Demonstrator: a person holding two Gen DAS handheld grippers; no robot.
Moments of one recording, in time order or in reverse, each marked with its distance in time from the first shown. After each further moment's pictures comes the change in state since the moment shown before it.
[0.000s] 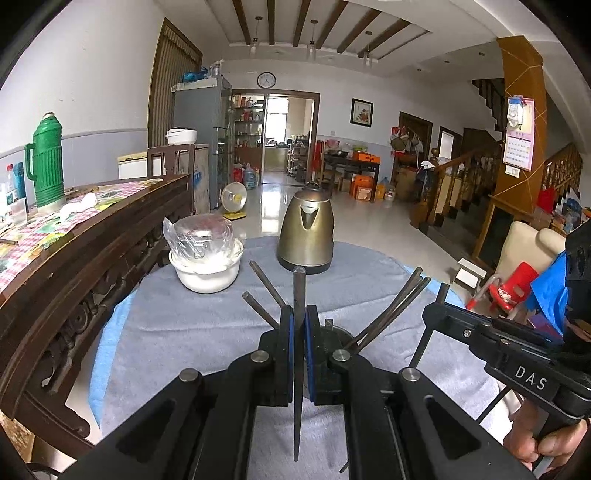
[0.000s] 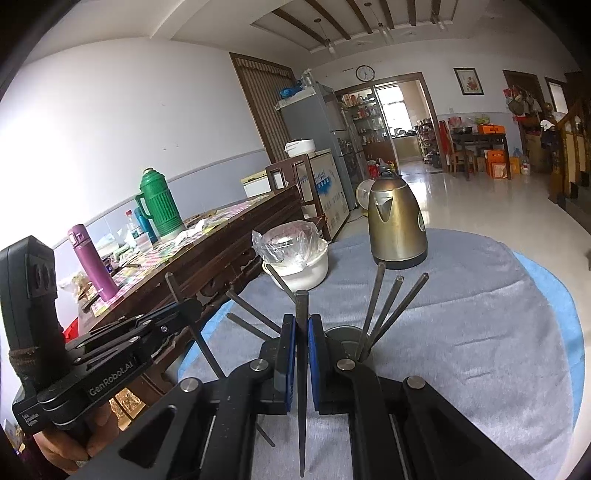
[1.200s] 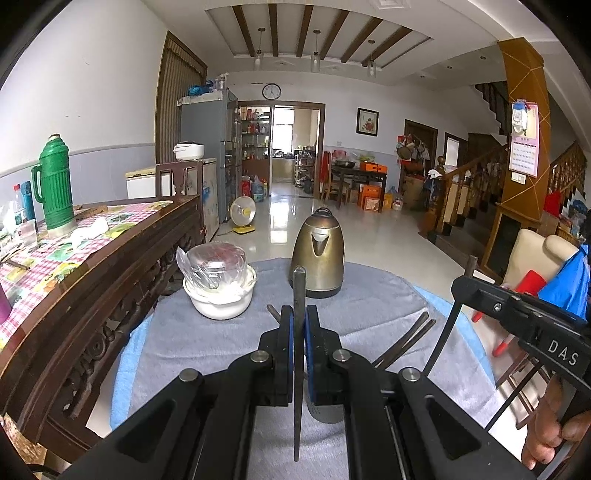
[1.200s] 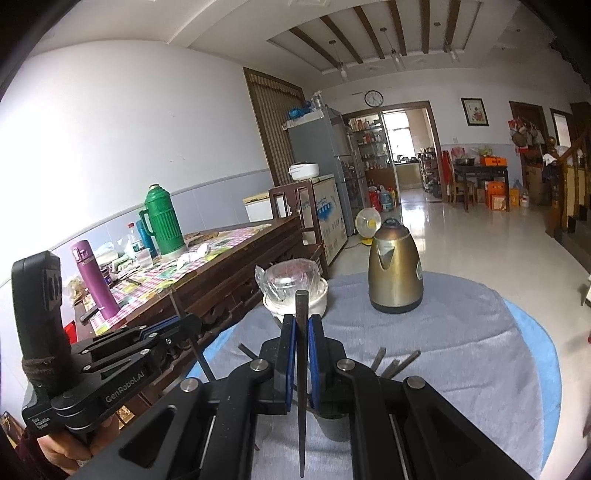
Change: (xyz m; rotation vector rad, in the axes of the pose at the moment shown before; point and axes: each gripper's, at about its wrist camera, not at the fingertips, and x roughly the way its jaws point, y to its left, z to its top) left arm -0.013 0.005 0.037 0.017 -0.047 0.043; right arm -0.024 0.022 0.057 -0.076 -0.084 -0.017
